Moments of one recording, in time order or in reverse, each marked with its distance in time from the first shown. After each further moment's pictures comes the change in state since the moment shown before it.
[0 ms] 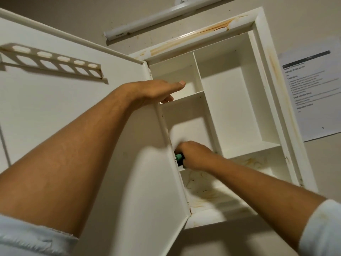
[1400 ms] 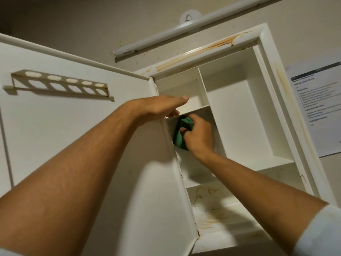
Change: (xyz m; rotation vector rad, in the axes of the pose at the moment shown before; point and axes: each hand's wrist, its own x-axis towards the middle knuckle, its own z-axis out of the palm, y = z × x) left_hand -0.003 0.003 0.000 0.002 -0.030 -0.017; right_hand 0.036 -0.022 -0.055 0.666 0.761 0.171
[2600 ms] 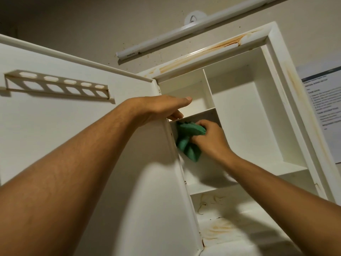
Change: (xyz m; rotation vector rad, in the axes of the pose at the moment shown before) left_hand -0.003 0.005 -0.006 -0.007 0.004 -0.022; right_hand 0.008 0.012 -0.024 0.040 -0.203 0.034
